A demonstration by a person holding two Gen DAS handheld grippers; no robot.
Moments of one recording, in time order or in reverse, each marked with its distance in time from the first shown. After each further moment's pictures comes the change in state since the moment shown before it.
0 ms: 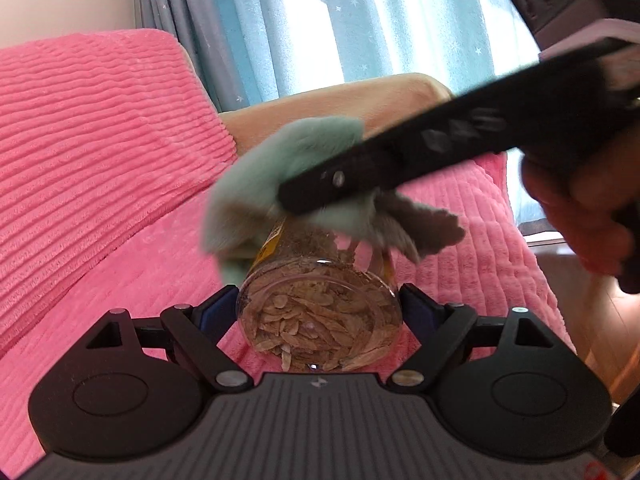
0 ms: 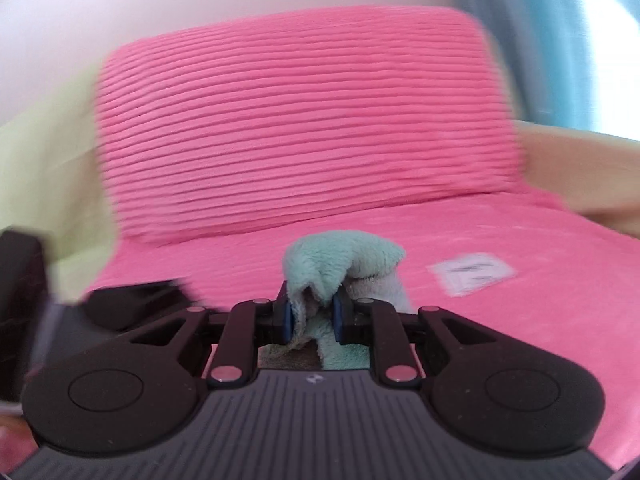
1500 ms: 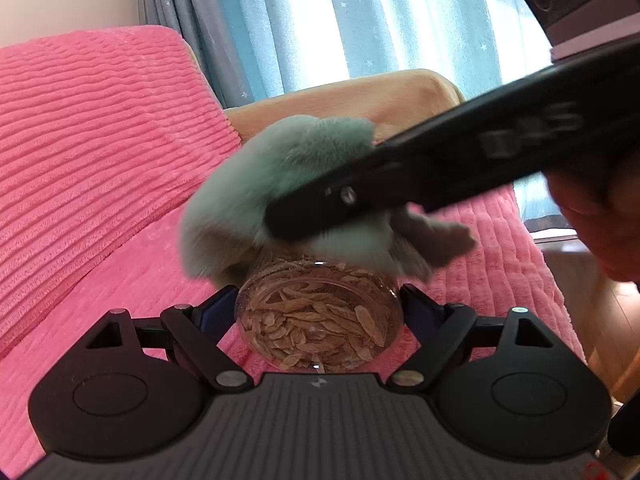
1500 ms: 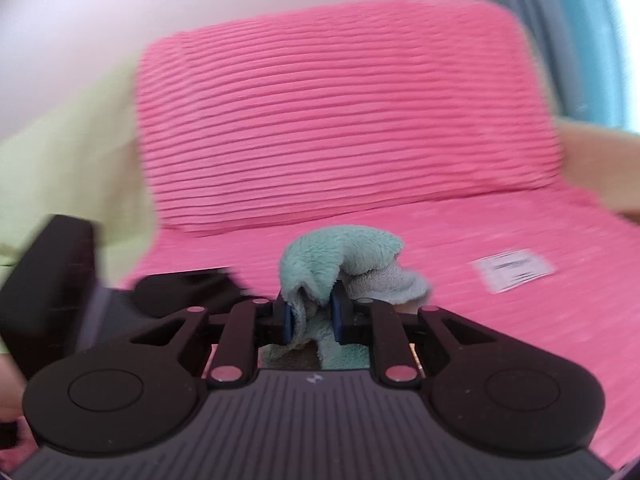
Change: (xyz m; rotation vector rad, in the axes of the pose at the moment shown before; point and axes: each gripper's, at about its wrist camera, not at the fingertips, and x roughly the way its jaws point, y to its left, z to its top) left arm 0.006 0.006 -0.003 -0.006 0.013 0.007; right arm -0.003 -0.004 0.003 0.019 -0.003 -0.030
